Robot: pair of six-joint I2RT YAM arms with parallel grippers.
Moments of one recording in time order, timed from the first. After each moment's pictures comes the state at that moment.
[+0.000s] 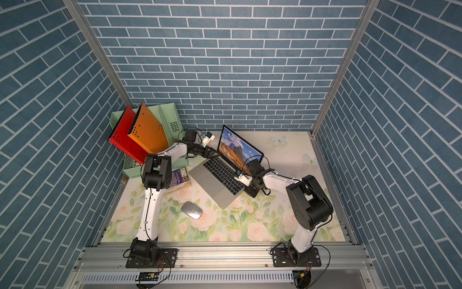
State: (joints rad) left arm -0.19 2.55 2.02 -0.47 0.93 0.20; right arm 0.57 1.74 0.98 -0.42 -0.17 -0.50
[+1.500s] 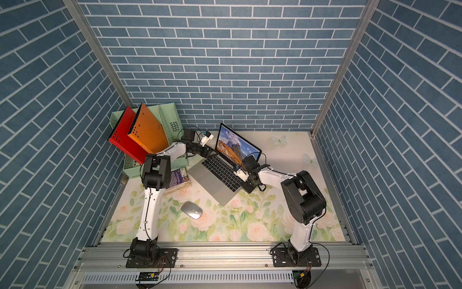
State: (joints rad) left arm -0.17 2.55 2.02 -0.45 0.88 0.26; right arm 0.60 1.82 1.08 -0.46 -0.10 -0.33
